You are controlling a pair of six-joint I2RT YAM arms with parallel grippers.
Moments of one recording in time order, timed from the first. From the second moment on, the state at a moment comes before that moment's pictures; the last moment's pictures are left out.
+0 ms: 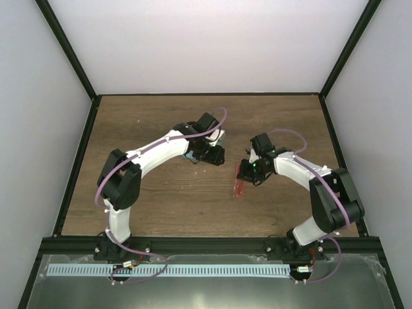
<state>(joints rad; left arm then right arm) -0.74 1.94 1.59 -0.78 0.25 -0.32 0.38 1.51 0.90 -0.58 -0.36 0.56</state>
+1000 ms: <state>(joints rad) -0.73 1.91 1.52 -0.74 0.26 -0.31 0.41 1.45 0.94 -0.69 -0.25 0.56</state>
